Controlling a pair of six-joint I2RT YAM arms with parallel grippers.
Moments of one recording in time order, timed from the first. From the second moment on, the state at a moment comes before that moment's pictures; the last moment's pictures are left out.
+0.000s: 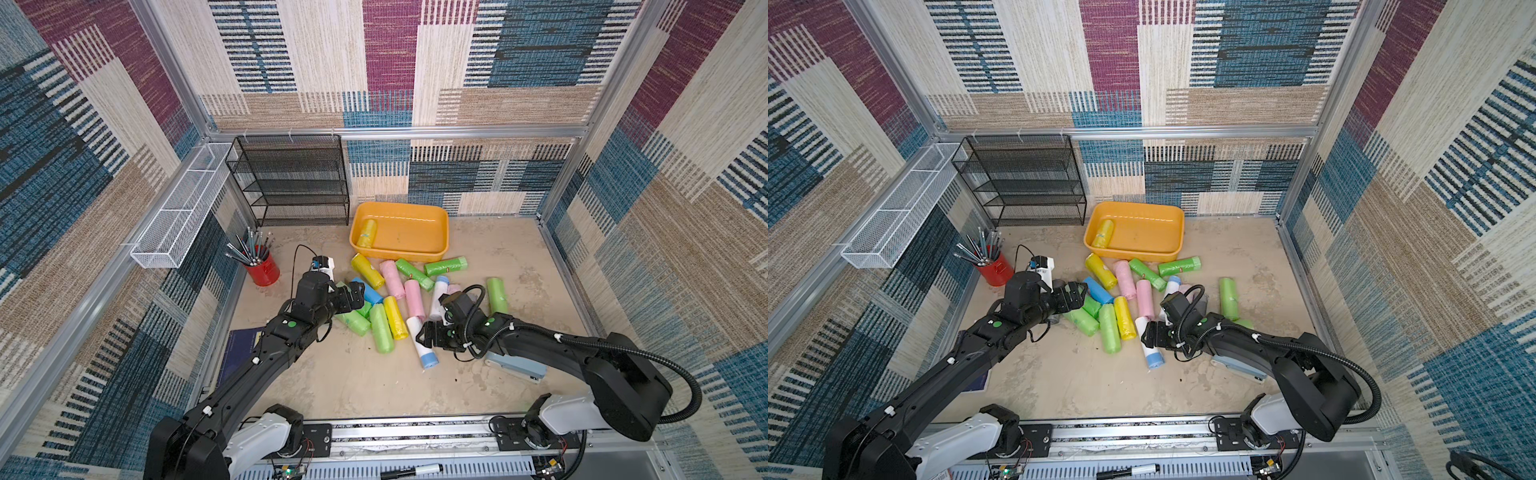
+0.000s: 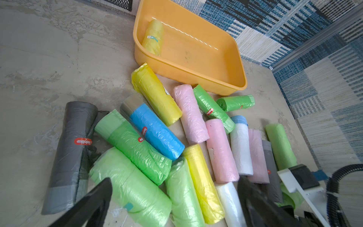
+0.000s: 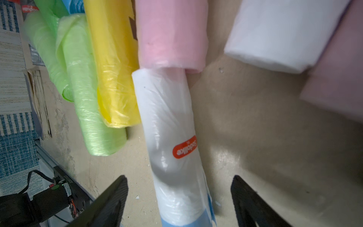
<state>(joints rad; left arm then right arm) -0.40 1.07 0.75 -0.23 0.02 -0.52 0.71 1.41 0.71 -0.29 -0.24 0.77</state>
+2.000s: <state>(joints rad) -0.40 1.12 0.76 -0.24 0.06 -0.55 0.75 1.48 0.65 -0.12 -0.25 0.87</state>
